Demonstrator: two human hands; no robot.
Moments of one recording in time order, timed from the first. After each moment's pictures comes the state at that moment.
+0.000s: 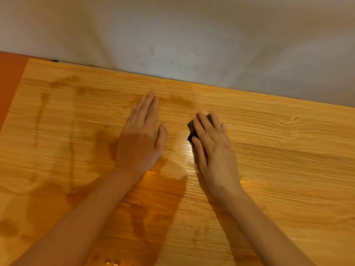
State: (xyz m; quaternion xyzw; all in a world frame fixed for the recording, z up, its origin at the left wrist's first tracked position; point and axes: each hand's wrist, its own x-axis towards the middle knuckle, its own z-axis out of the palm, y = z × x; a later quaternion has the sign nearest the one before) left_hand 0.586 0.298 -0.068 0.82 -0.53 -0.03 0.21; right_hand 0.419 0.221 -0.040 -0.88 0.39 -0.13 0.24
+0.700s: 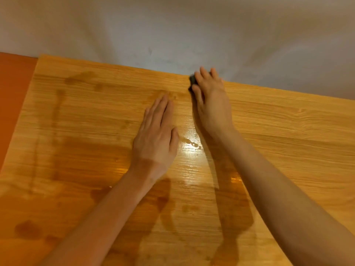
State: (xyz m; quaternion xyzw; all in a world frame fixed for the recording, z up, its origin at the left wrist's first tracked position) left_hand 0.596 0.324 -0.064 0.79 -0.56 -0.09 0.23; right_hand 0.515 0.167 -0.047 -0.88 0.42 -0.13 0.20
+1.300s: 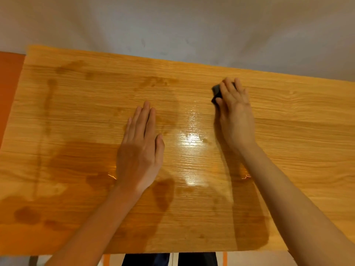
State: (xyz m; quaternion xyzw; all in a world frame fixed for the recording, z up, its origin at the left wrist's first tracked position) left_hand 0.576 0.375 -0.069 0.81 -0.54 -0.08 0.22; right_hand 0.425 0.193 -0.045 -0.85 0.48 -0.14 0.16
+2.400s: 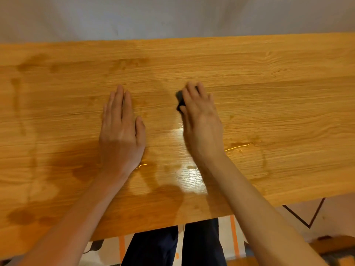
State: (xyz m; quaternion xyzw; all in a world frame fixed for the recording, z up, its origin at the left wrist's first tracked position) left_hand 0.578 0.374 -0.072 0.80 -0.55 -0.03 0.22; right_hand 0.419 0.281 -0.048 -0.84 0.49 -0.19 0.15
